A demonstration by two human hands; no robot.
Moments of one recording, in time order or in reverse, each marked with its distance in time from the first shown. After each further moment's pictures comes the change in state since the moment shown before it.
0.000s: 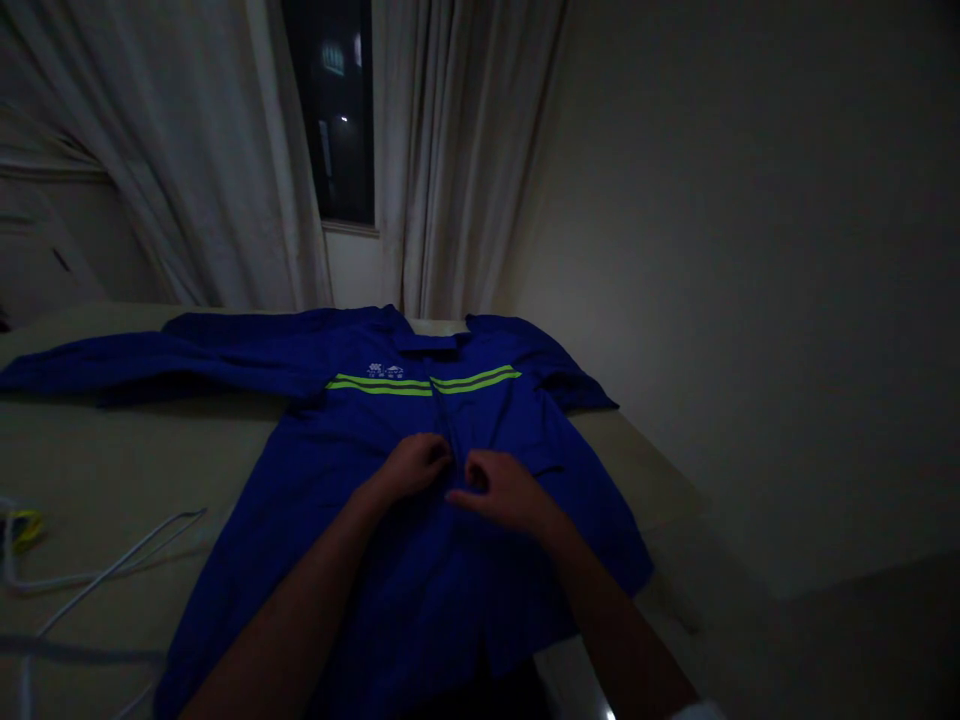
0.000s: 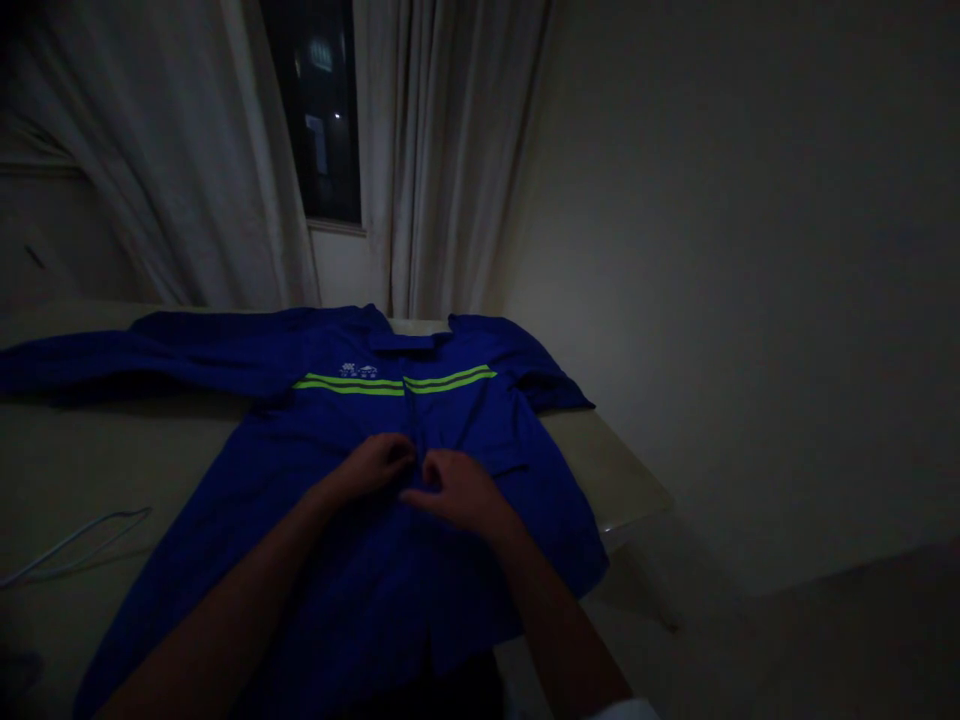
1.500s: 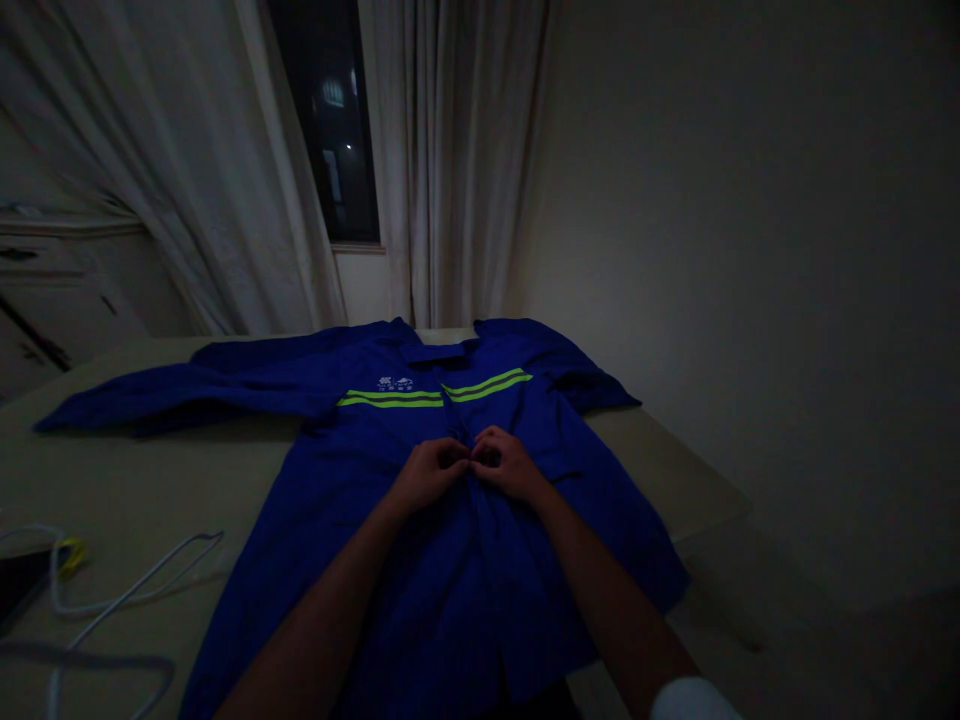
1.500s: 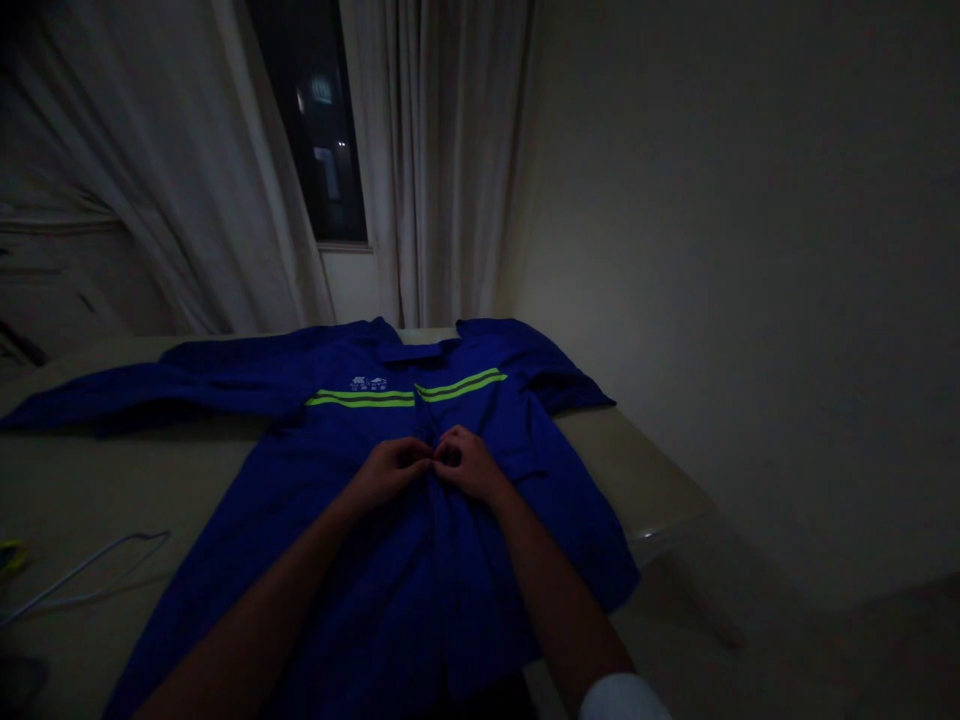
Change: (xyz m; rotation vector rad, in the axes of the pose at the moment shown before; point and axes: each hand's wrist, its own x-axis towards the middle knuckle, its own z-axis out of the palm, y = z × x) left_hand 0.001 0.004 0.005 -0.320 0.108 -0.067; right_hand 0.053 0.065 0.021 0.321 0.171 -0.130
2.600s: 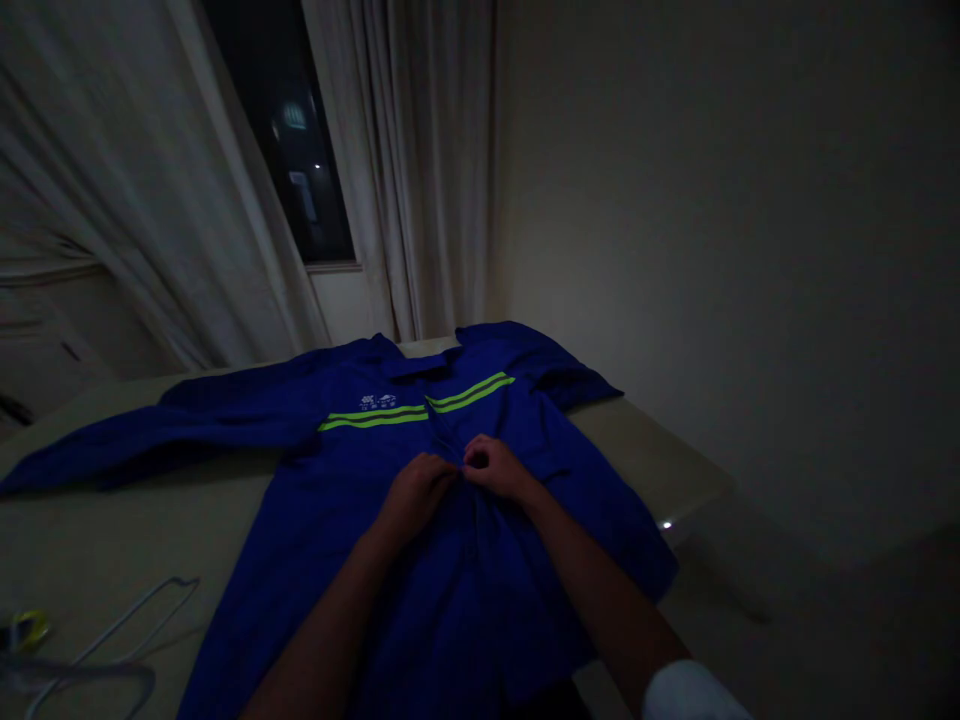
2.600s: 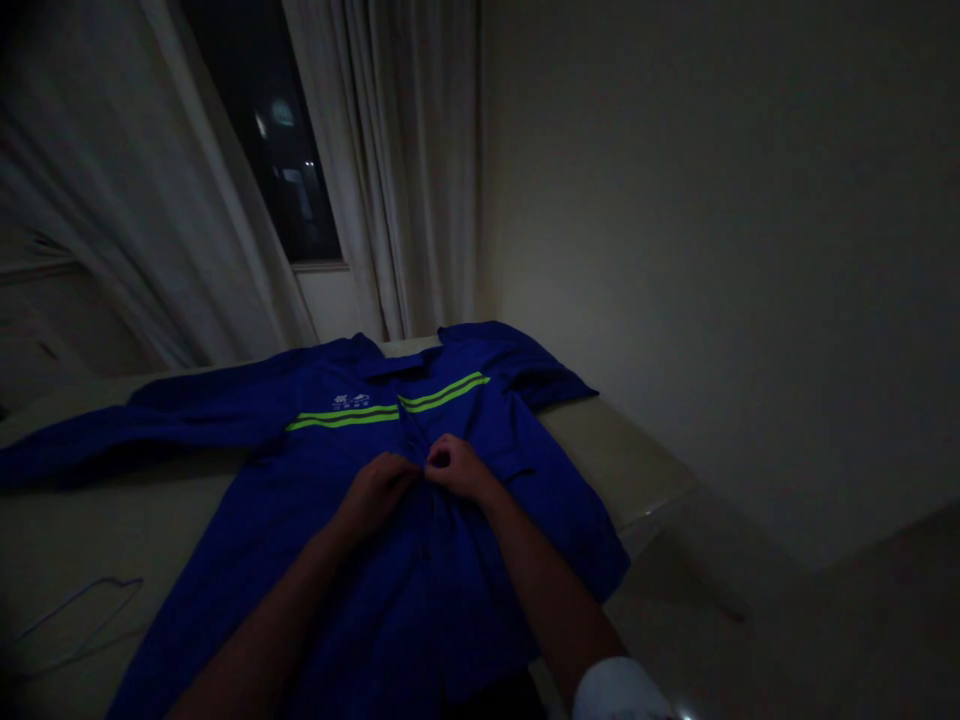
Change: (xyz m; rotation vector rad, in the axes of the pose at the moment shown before) left_hand -0.007 -0.004 0.002 0.430 0.006 0.284; right_hand 0.008 0.021 0.002 0.029 0.065 0.135
